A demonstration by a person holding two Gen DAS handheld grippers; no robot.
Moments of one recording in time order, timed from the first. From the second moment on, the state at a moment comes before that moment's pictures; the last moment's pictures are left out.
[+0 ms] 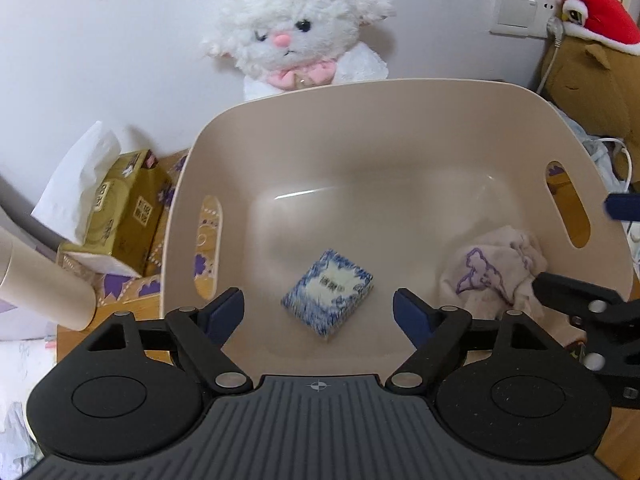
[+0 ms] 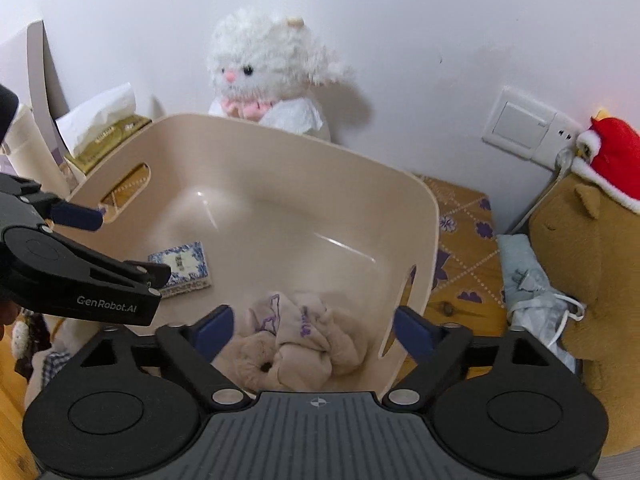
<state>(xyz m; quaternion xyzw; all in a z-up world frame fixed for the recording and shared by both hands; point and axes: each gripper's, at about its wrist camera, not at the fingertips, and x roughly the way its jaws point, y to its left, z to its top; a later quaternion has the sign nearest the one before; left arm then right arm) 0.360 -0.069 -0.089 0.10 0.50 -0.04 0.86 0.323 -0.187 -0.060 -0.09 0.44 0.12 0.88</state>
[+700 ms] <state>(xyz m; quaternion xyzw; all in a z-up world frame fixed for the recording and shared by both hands) 0.289 0.029 -0.043 -0.01 0.47 0.03 0.88 0.244 -0.202 -0.052 -0.01 0.42 0.07 0.91</state>
